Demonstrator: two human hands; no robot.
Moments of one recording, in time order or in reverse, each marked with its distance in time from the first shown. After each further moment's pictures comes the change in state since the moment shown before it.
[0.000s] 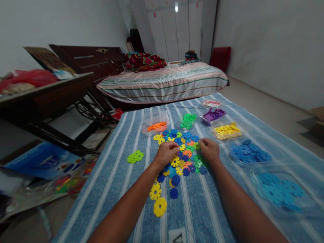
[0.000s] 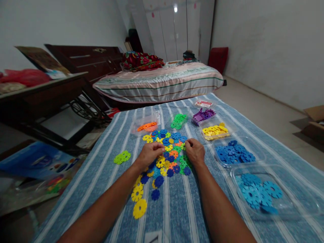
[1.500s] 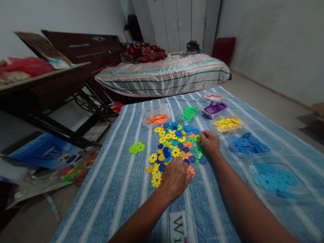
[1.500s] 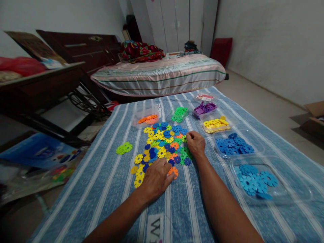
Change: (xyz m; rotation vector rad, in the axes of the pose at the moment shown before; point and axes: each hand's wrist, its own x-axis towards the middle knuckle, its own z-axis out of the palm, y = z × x) left_hand -0.101 0.010 0.040 0.969 -0.258 0.191; right_hand 0.003 0.004 -0.003 -0.011 0.008 -0.026
